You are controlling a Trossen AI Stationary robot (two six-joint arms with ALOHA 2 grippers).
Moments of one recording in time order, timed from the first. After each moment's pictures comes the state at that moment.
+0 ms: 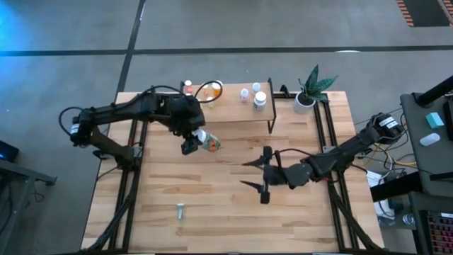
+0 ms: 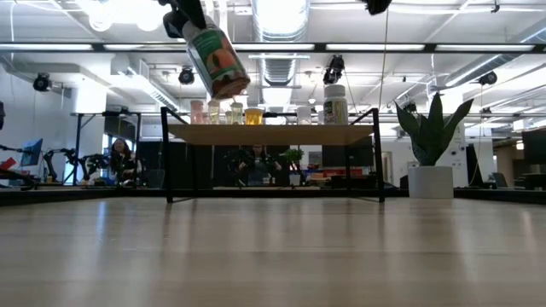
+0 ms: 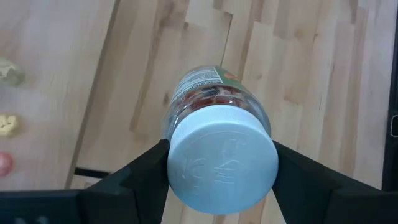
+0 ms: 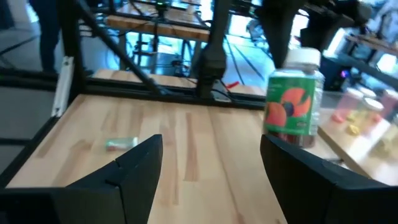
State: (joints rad) left arm 0.14 1.40 1.57 -1.18 0.08 -0.14; right arm 0.45 1.40 0.87 0.32 0.54 -0.04
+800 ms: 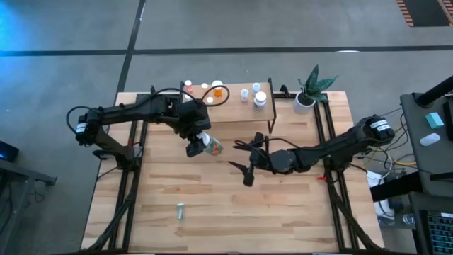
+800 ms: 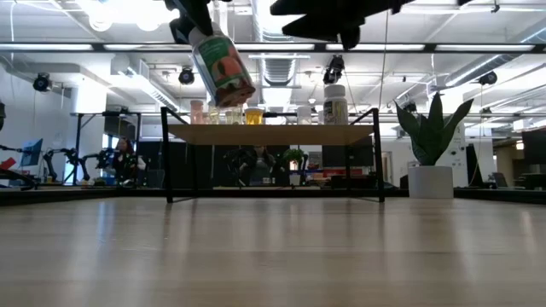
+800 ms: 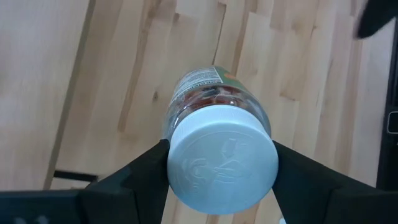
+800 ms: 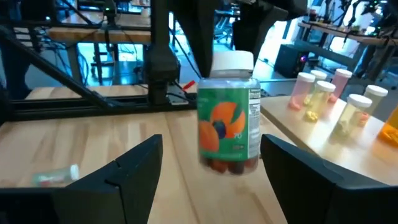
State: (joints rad) left arm 0.13 1.47 1.59 -1.18 0.10 -0.15; right arm 0.26 1.52 0.88 0.46 0.52 0.00
